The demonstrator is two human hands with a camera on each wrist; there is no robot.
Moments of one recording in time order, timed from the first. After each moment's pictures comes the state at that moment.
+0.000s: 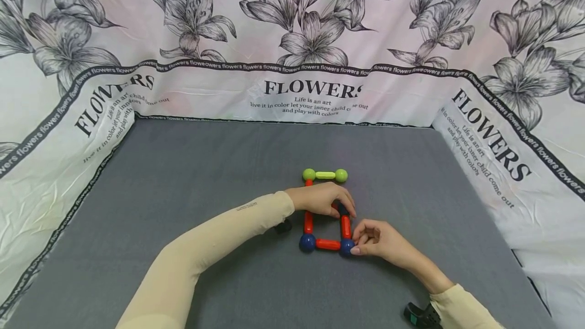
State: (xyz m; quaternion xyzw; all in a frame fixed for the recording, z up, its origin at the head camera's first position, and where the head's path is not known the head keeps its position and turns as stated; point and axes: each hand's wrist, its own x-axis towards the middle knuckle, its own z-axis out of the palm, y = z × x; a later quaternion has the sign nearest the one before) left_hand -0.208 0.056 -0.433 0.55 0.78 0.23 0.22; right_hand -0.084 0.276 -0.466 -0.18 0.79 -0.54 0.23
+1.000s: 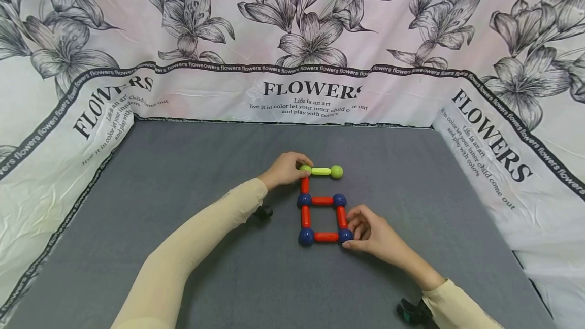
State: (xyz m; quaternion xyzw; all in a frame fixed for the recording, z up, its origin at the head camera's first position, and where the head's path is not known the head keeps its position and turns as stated) left_hand -0.259 -0.006 -0.442 0.23 0.91 0.34 0.12; right_hand -0.091 0.253 -0.456 -0.16 0.88 -0.44 0.11
